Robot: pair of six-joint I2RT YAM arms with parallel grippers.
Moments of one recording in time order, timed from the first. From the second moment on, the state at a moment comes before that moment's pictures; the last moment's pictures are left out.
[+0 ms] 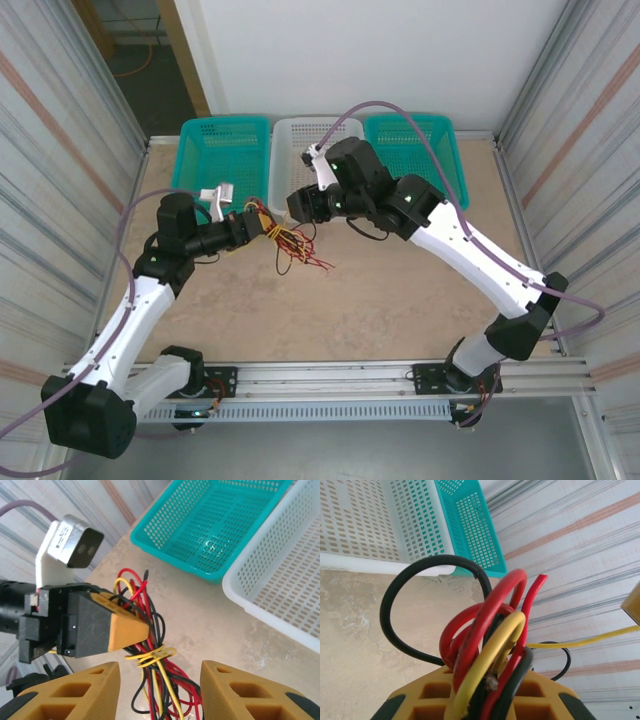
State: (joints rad) left arm -0.23 0.98 0.79 -0.21 0.75 -0.72; right arm 0.89 1.55 1.78 -0.83 -0.08 0.39
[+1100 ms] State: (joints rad) left arm -0.24 0.99 0.74 0.07 0.92 -0.80; right arm 0.71 1.63 1.75 -0.82 -0.41 0.43
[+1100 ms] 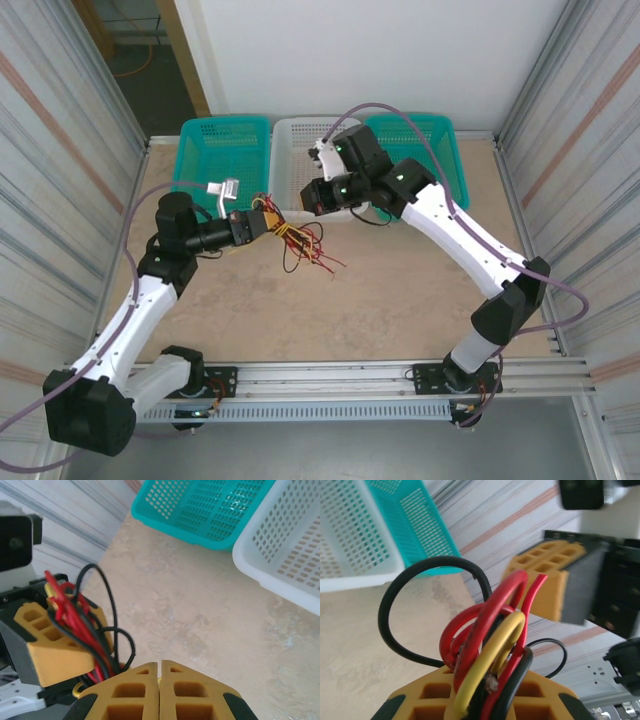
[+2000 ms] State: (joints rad) left arm -0.38 0.89 0.81 0.50 0.42 -0.94; right arm 0.61 1.49 0.95 0.74 -0.71 1.26
